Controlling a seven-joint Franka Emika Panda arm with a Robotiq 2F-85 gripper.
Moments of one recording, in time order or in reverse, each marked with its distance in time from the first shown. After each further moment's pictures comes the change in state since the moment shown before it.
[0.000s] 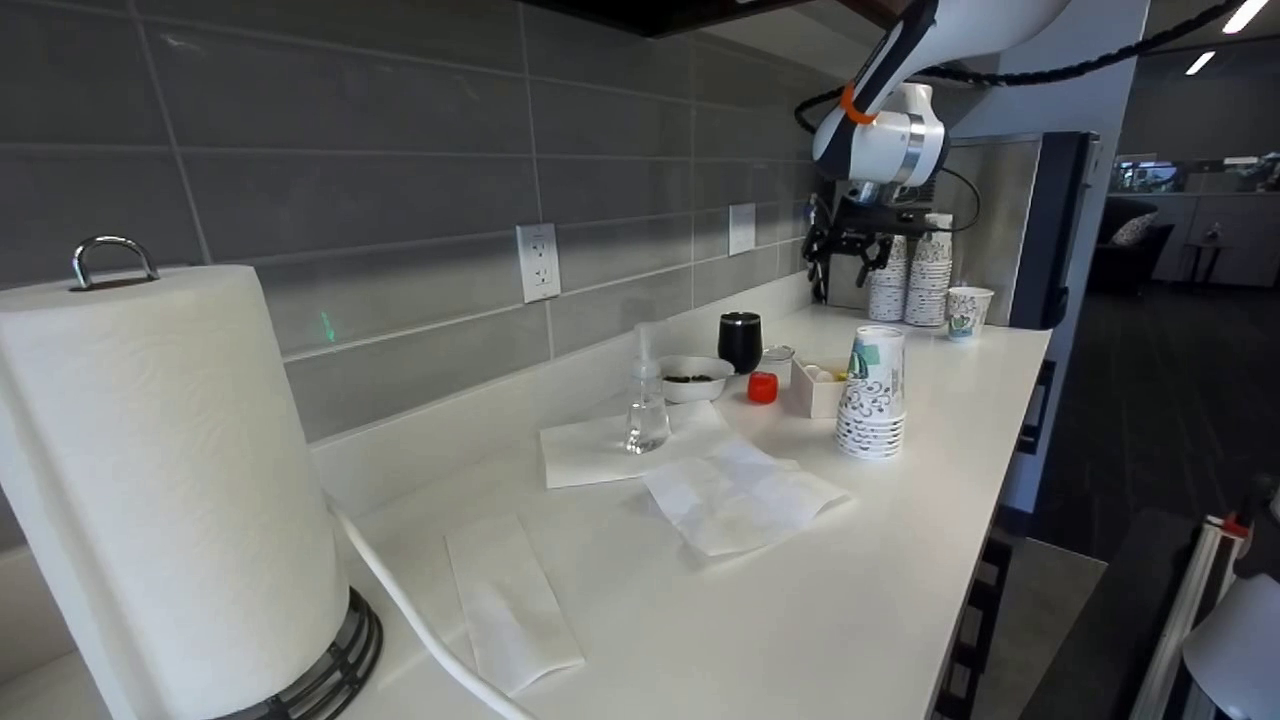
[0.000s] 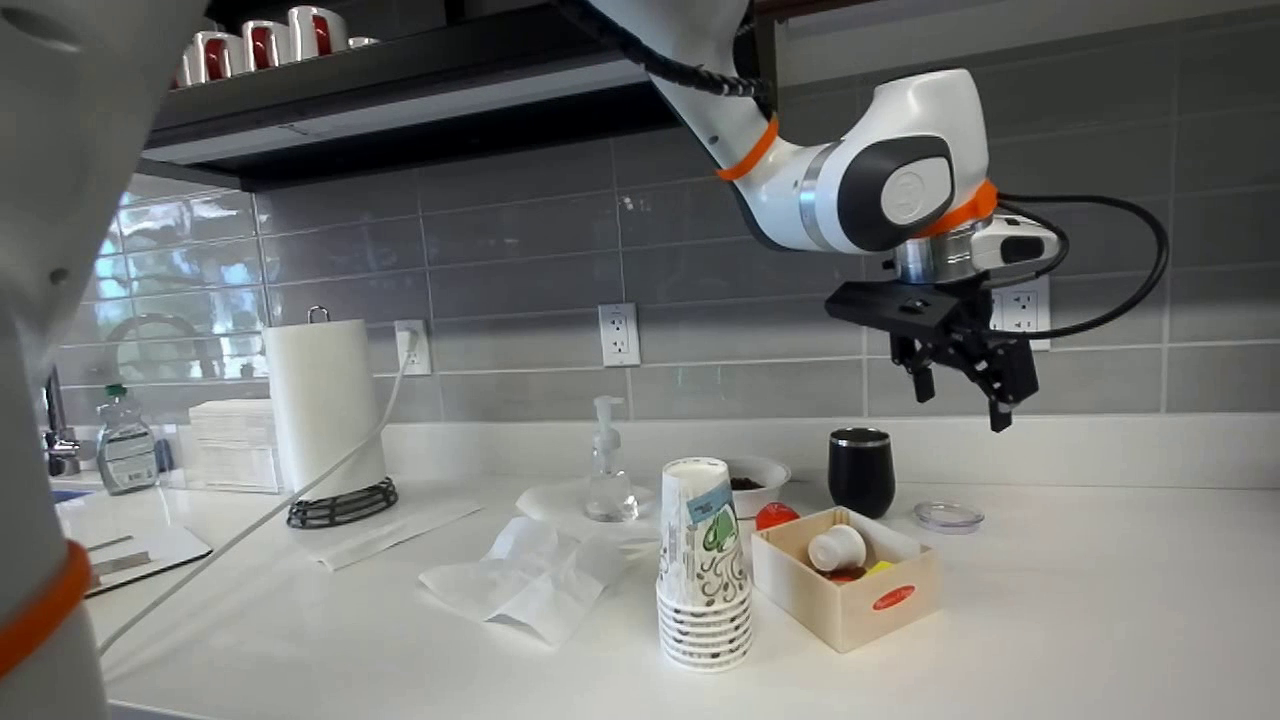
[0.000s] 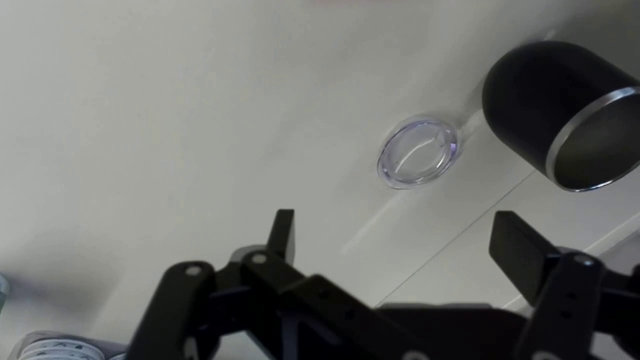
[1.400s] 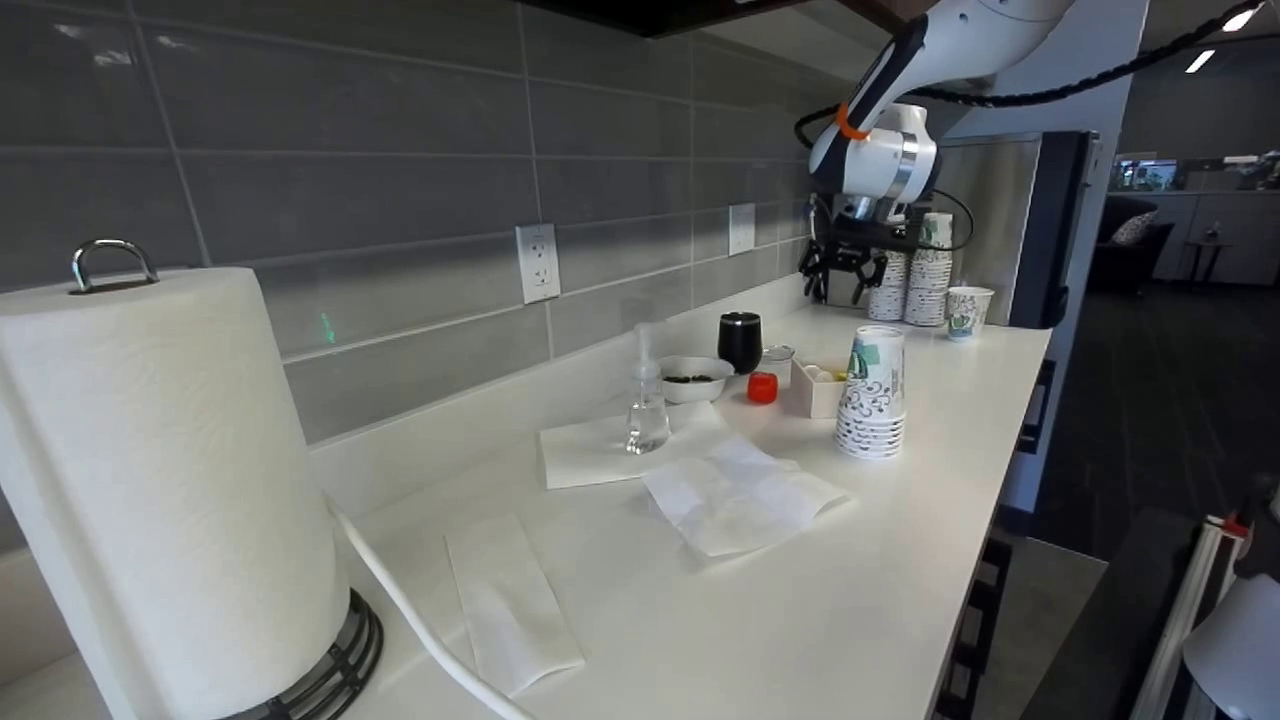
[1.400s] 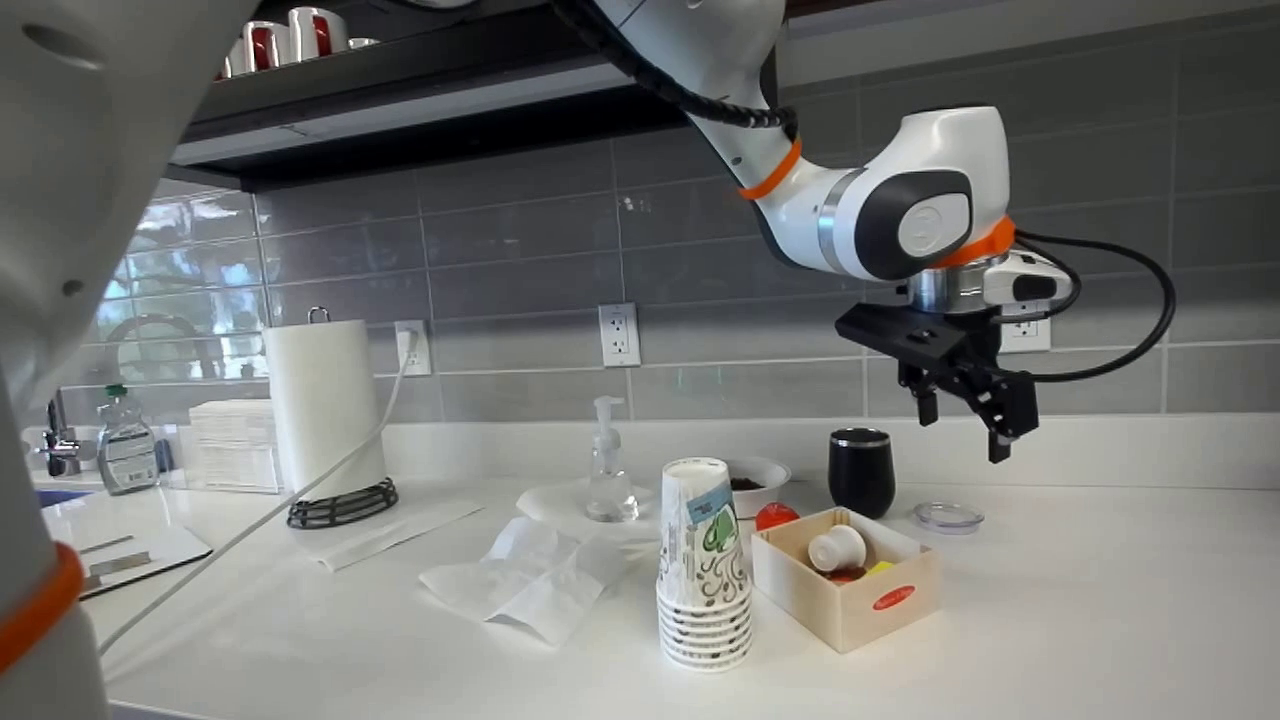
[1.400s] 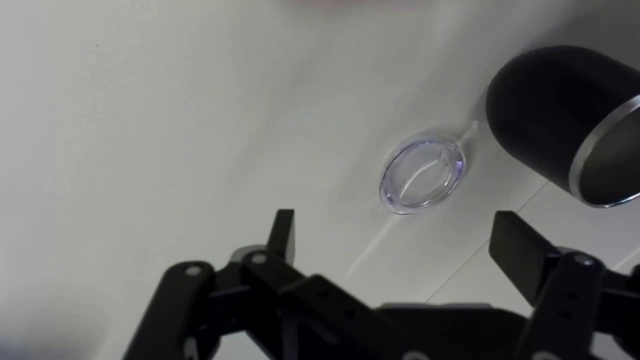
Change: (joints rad) arm -0.072 0.076 0.066 0.060 0.045 -0.035 0.009
